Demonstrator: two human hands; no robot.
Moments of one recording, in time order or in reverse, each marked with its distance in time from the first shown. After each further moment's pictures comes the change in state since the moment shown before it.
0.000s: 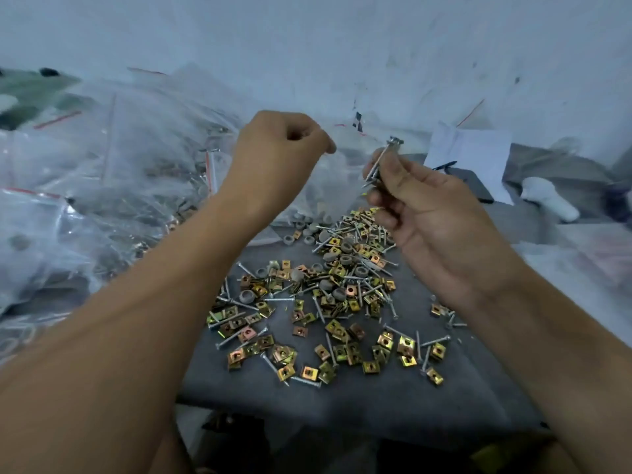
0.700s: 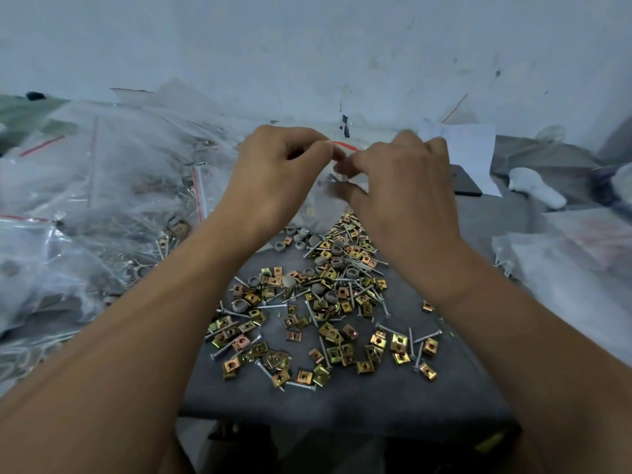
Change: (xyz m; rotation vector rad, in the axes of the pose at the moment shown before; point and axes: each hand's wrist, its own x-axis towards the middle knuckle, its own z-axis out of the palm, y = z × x) left_hand -0.008 0.015 0.010 -0.058 -0.106 0.162; right_hand 0.014 -0.012 0.019 -1.724 0.276 -0.689
